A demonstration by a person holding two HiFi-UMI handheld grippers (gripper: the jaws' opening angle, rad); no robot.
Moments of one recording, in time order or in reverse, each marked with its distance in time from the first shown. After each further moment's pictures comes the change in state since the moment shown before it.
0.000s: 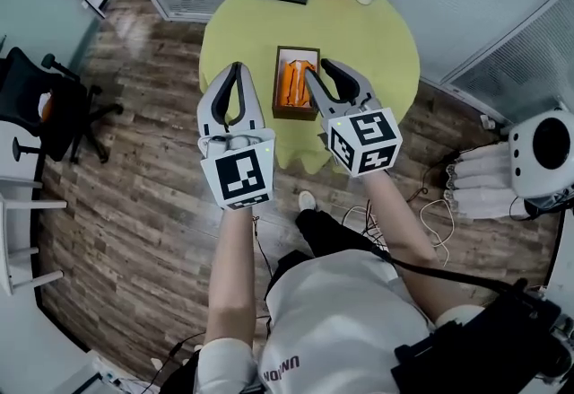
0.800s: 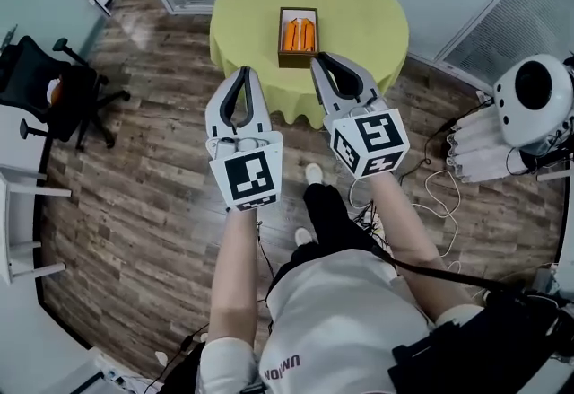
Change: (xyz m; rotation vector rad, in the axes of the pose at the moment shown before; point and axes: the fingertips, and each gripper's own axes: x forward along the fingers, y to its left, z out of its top) left arm -0.168 -0.011 0.026 0.038 0.001 -0.058; right arm -0.136 0.120 0.023 -0.053 -0.140 -0.043
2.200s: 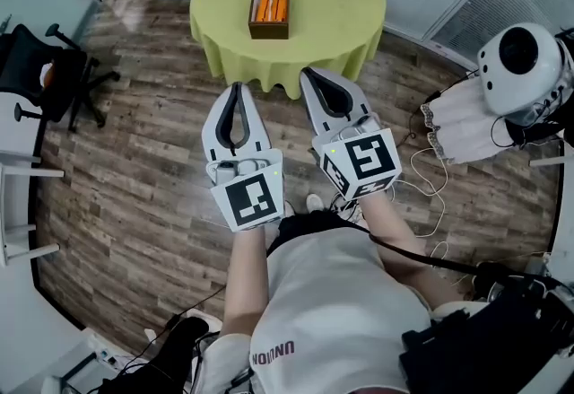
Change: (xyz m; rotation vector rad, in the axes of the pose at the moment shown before) left arm -0.089 -0.071 0.030 -0.148 0.008 0.117; right arm -0.114 0.020 0.004 0.019 0.025 0.036
